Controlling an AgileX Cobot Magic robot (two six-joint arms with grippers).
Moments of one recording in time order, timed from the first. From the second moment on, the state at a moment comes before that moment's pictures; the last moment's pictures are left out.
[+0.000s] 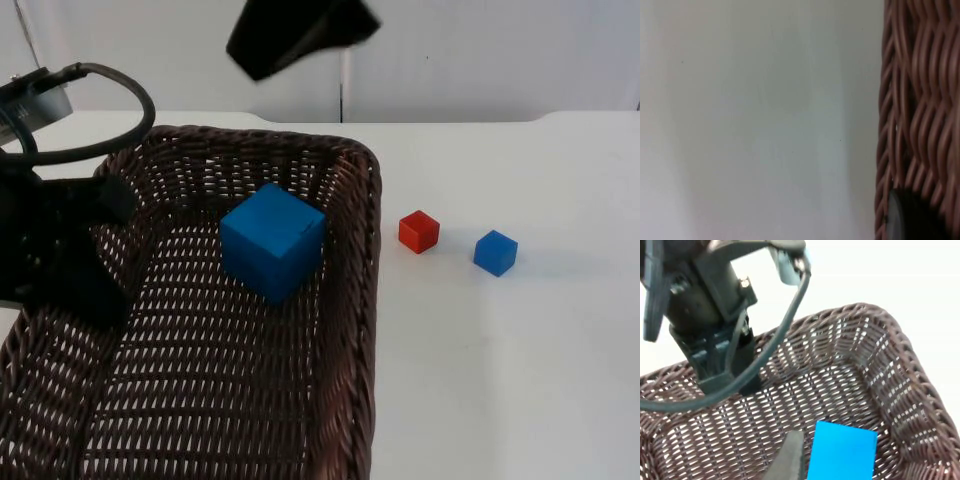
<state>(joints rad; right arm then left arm) 0.79 1.66 -1.51 0.32 0.76 -0.56 -0.10 1.52 -0.76 -0.65 0.79 0.42</state>
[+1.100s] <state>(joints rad) 0.79 1.61 -1.51 0.32 0.75 -0.56 -0.10 1.91 -0.96 -0.74 0.67 0.43</state>
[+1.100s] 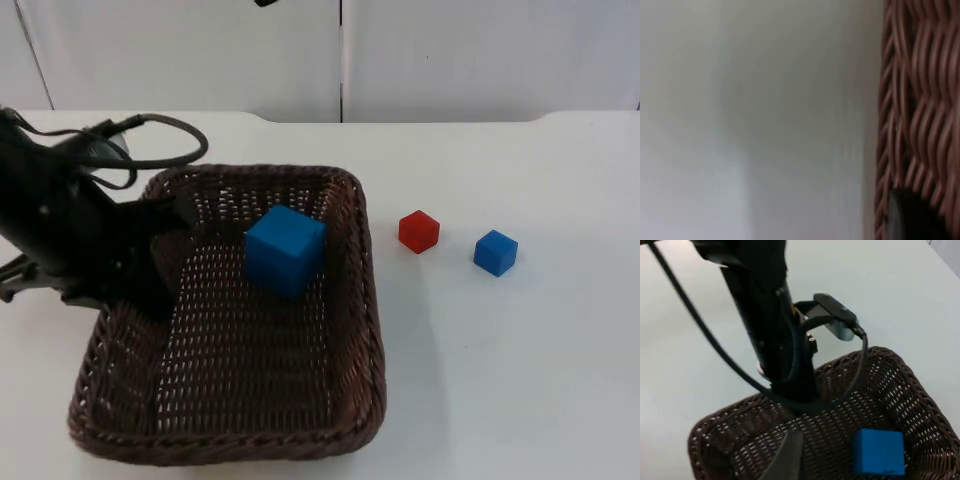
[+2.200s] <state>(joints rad) 0.79 1.61 -1.51 0.32 0.78 -0.56 -0.10 2.09 -1.12 -0.76 0.72 0.52</state>
